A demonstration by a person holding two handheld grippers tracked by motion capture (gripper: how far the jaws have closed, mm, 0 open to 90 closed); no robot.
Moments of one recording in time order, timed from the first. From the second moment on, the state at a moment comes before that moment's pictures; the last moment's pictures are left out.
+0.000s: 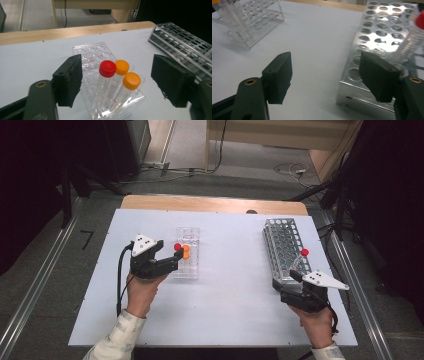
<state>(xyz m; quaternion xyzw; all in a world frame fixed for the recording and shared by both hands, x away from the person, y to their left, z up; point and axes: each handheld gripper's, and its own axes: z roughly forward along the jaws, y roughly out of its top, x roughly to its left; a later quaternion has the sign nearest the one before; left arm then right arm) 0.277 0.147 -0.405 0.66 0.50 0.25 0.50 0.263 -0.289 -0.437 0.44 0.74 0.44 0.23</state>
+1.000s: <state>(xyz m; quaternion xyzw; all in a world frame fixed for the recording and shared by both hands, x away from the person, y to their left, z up) 0.276 0.142 -0.408 0.67 0.50 0.24 0.49 0.329 -0.322 -0.438 0.52 0.69 0.41 0.31</state>
